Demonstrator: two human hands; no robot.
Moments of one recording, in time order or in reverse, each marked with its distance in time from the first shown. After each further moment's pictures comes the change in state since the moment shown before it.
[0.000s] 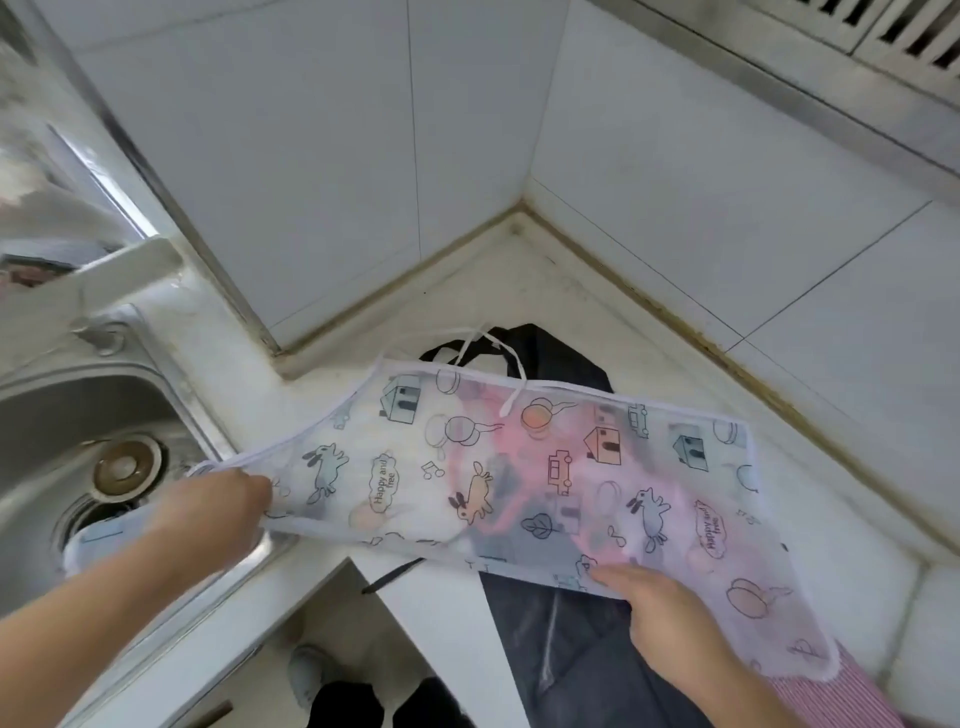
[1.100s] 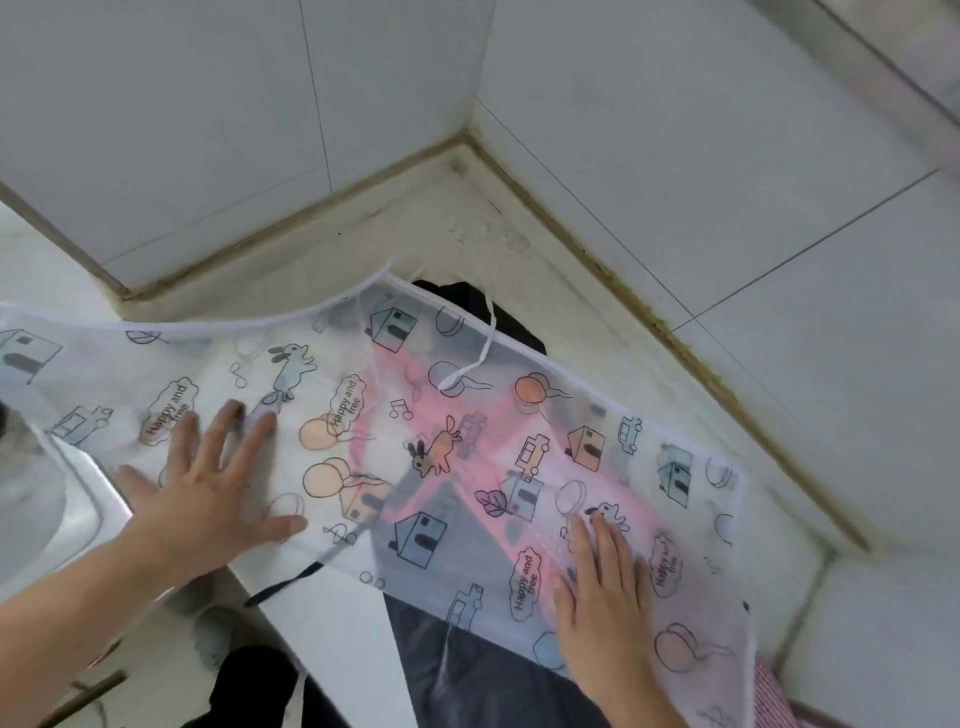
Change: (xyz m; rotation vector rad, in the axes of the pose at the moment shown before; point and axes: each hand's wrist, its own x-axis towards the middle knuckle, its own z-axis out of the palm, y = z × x) left_hand 0.055 0.114 0.035 -0.548 -0.015 -0.090; right_hand 0.012 0.062 0.047 -0.199 0.213 0.238
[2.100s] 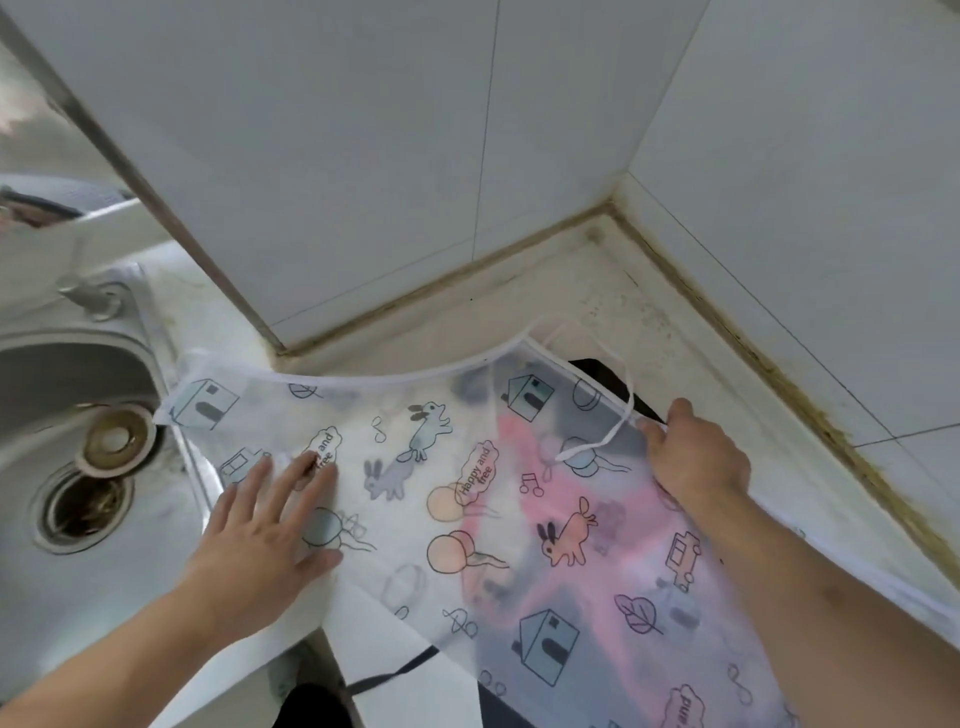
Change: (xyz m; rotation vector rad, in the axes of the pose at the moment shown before) left_hand 0.016 -0.076 0.004 0.004 0.124 0.044; right_hand 0.269 -0.112 -0.121 0.023 0.050 0.039
